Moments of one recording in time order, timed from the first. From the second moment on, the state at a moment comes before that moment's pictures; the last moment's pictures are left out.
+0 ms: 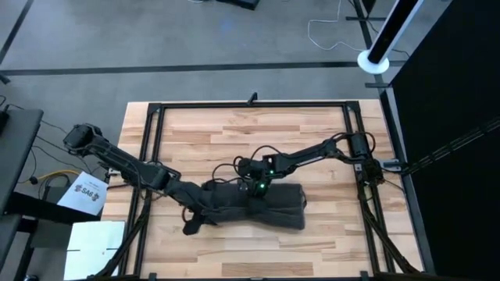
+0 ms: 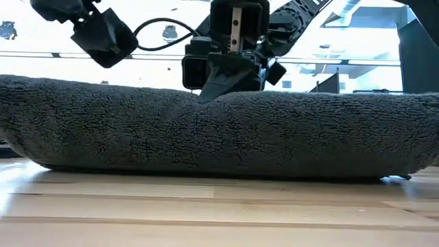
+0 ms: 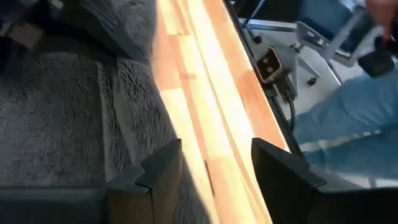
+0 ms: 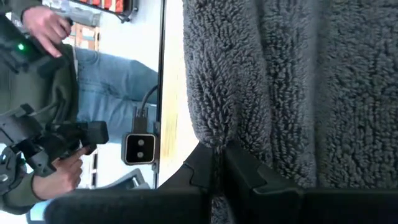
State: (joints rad) left arm -0.43 1.25 0.74 -0.15 0.07 -0.36; right arm 0.03 2.10 1.35 -0.11 -0.85 0.49
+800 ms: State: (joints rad) left arm -0.52 1.61 1.04 -0.47 -0.50 -0.33; right arm 0.04 2.10 1.35 -0.09 -0.81 0.45
